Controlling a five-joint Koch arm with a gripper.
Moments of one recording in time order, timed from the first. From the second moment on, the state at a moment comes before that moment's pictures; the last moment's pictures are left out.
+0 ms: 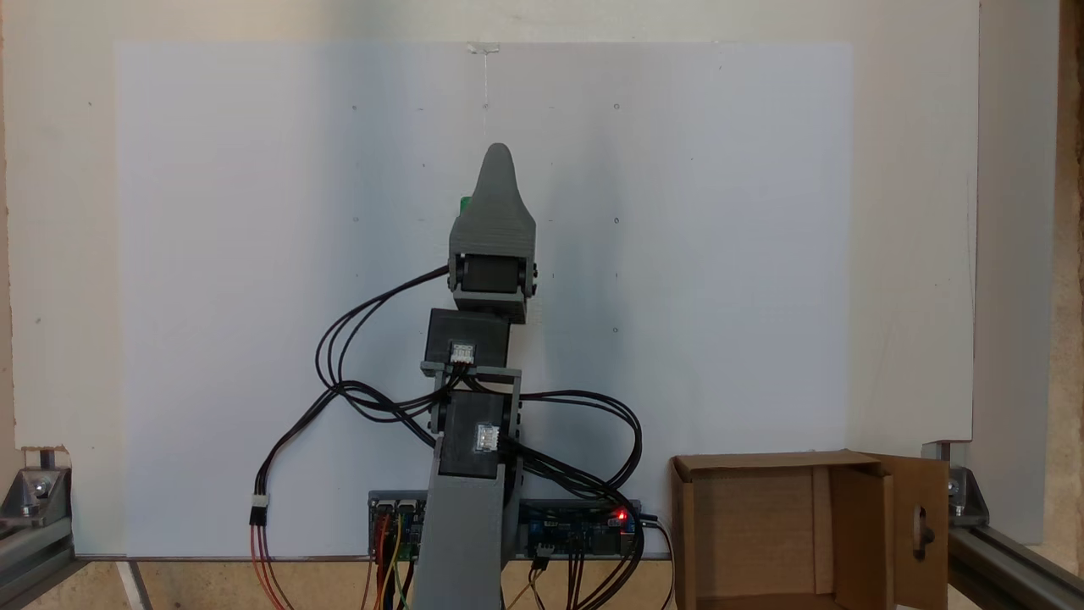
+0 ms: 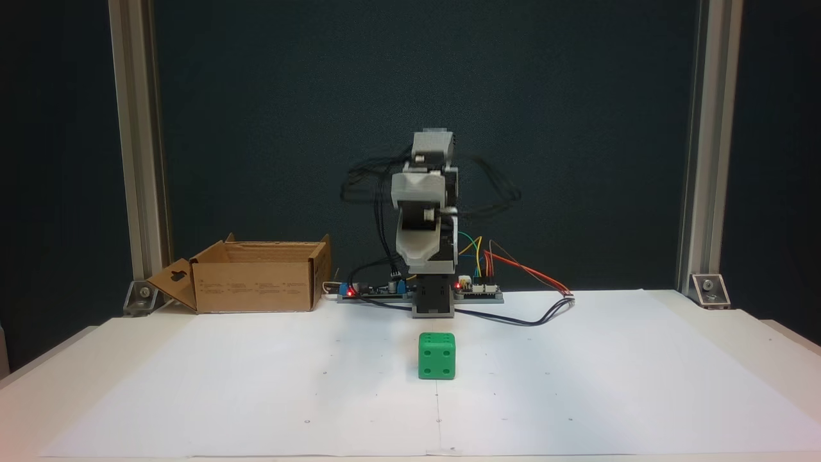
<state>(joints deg) 4.5 129.5 138.6 -18.6 -2.9</state>
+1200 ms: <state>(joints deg) -0.4 96.7 87.8 62.4 3.8</state>
